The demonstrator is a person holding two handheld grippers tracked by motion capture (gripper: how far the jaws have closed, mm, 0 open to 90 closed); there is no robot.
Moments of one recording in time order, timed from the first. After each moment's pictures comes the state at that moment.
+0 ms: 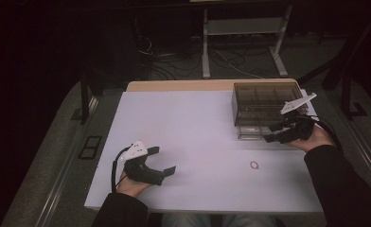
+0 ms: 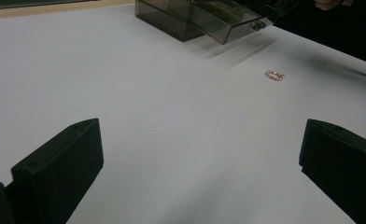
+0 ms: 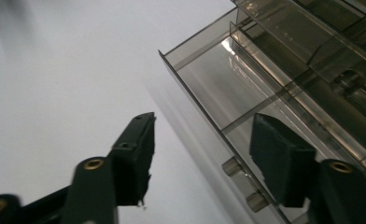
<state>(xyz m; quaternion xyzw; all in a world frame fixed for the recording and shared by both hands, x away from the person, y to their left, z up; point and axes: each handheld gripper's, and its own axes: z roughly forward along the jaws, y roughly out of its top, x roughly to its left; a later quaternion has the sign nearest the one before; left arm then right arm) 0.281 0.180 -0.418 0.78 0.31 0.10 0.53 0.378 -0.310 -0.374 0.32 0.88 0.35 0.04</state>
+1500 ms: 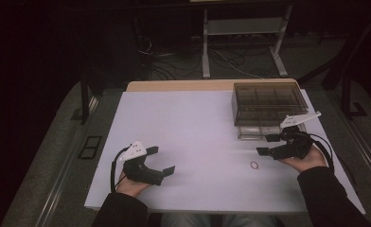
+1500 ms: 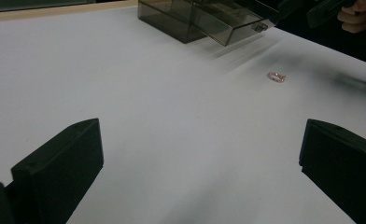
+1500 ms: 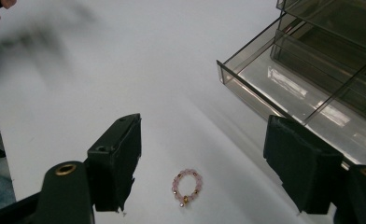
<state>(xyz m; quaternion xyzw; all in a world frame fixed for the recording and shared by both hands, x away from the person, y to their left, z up) 0.280 0.182 -0.417 0.78 0.32 0.10 0.53 0.324 -0.288 -0.380 0.37 0.84 0.41 0.05</state>
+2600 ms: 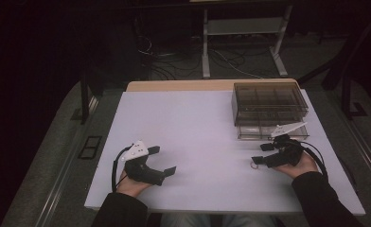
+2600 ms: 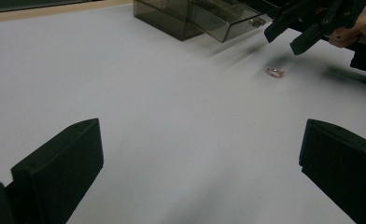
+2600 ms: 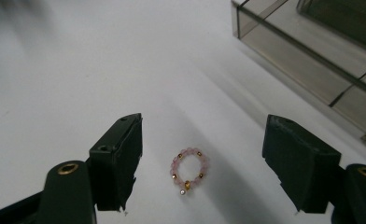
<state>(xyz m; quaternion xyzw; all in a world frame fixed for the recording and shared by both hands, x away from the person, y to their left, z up) 0.282 0.179 -0.417 0.79 0.30 0.10 0.53 0.325 -0.277 -0.418 0.36 0.85 0.37 0.03</state>
